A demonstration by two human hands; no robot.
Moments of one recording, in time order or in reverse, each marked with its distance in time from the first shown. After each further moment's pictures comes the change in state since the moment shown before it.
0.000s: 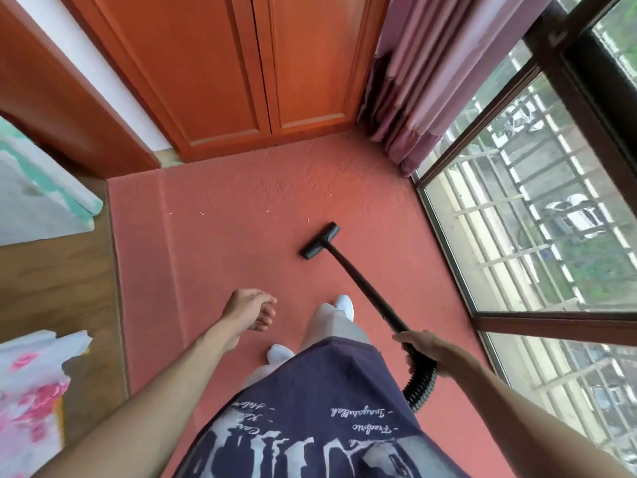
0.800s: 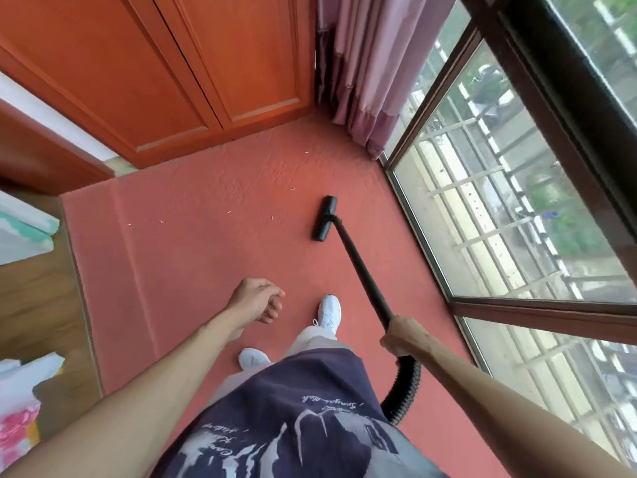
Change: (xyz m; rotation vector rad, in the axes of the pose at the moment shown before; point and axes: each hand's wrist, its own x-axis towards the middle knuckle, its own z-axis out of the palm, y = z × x) left_hand 0.020 0.098 0.188 0.219 -0.073 0.012; right_hand 0.037 -0.023 -0.132 -0.944 0.177 -0.074
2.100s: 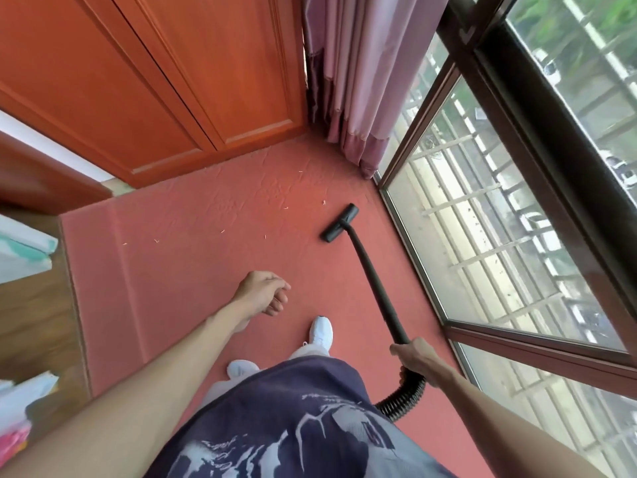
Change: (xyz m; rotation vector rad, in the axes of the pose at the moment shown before) left_hand 0.033 0.101 0.043 0.007 0.017 0.026; right_hand 0.062 0.076 -0.043 0.774 -0.048 0.177
